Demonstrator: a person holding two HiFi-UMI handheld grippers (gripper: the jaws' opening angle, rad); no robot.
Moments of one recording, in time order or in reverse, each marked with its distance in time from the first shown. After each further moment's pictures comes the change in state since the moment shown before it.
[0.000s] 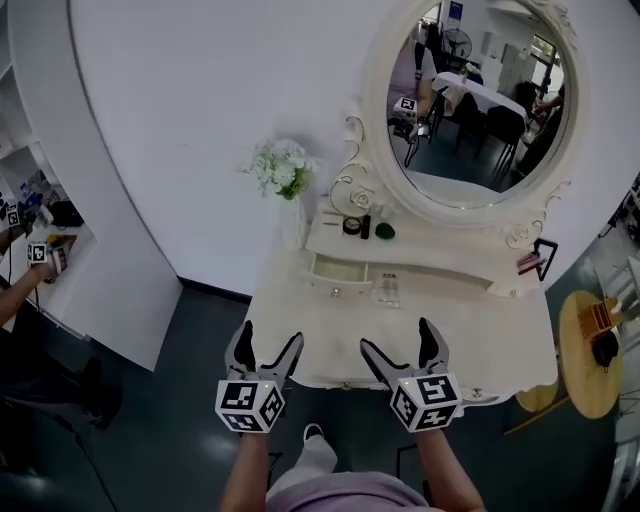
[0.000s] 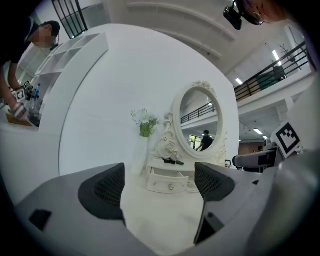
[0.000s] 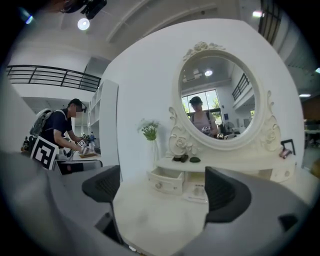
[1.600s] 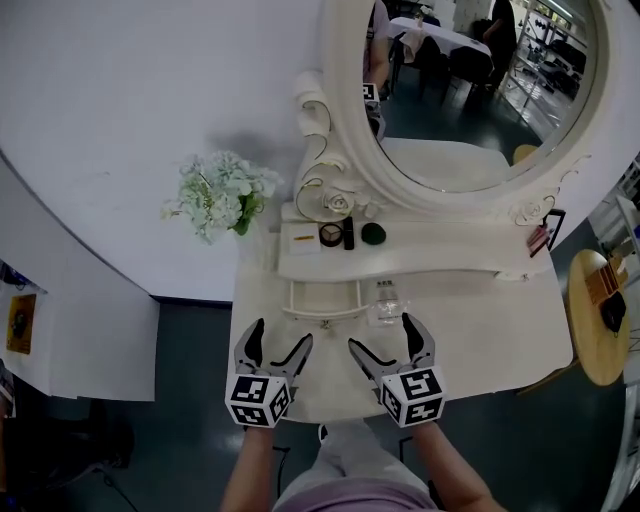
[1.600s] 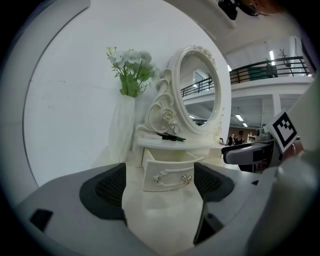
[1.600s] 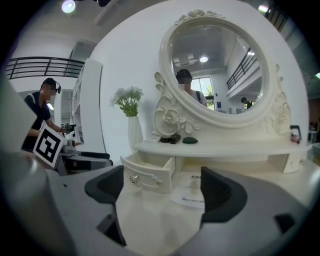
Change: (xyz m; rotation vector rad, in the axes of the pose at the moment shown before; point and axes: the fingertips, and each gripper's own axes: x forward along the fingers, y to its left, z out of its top) left arm 0.161 0.018 -0.075 0.063 0.268 -0.228; right arm 0.124 -0.050 -0.058 0.028 0.167 -0.090
